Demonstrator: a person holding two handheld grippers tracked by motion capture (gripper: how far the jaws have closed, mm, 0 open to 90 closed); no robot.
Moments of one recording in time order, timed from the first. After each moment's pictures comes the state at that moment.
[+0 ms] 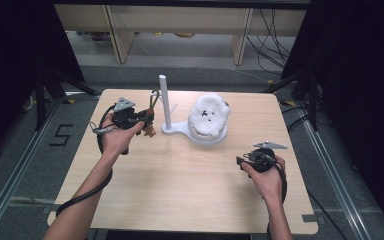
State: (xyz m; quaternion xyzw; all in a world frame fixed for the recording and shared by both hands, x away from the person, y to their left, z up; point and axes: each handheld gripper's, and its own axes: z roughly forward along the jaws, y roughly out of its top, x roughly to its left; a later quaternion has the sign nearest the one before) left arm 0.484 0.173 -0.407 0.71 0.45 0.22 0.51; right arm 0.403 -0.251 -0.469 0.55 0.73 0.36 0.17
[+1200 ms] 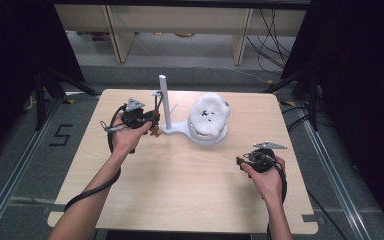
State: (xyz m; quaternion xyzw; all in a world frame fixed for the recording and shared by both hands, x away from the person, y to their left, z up) left arm 0.502 0.154 -0.427 0.72 0.45 0.22 0.48; right arm 0.402 -0.252 -0.469 0.55 0.73 0.36 0.17
